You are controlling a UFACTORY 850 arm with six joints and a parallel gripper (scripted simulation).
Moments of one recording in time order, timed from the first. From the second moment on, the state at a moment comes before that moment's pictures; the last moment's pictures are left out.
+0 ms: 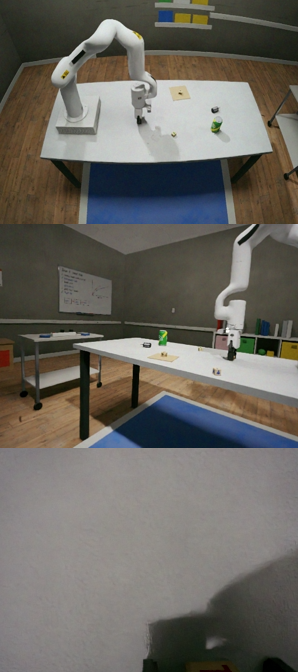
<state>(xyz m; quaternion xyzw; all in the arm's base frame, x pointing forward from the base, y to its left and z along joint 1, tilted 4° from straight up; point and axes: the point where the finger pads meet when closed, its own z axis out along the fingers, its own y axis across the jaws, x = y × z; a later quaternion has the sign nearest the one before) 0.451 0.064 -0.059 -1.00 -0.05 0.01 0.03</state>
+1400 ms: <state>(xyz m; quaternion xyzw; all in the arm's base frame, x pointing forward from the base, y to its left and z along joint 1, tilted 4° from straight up) 0.451 0.064 -0.059 -1.00 -0.05 0.00 0.03</state>
